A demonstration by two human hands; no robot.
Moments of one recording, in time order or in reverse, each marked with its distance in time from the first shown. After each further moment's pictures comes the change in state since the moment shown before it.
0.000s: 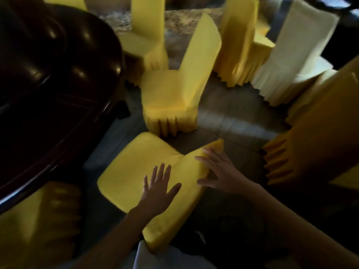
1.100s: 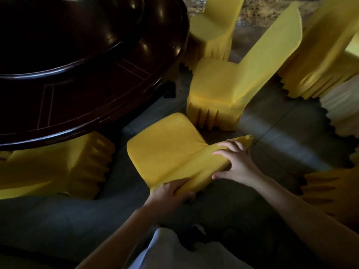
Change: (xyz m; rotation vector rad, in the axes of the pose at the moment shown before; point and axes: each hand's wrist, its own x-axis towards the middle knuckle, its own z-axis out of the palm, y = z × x) left_hand -0.050 -0.008 0.033 -0.472 -0.002 -0.262; right_hand 0.057 0.014 -0.005 -0.007 0.068 -0.294
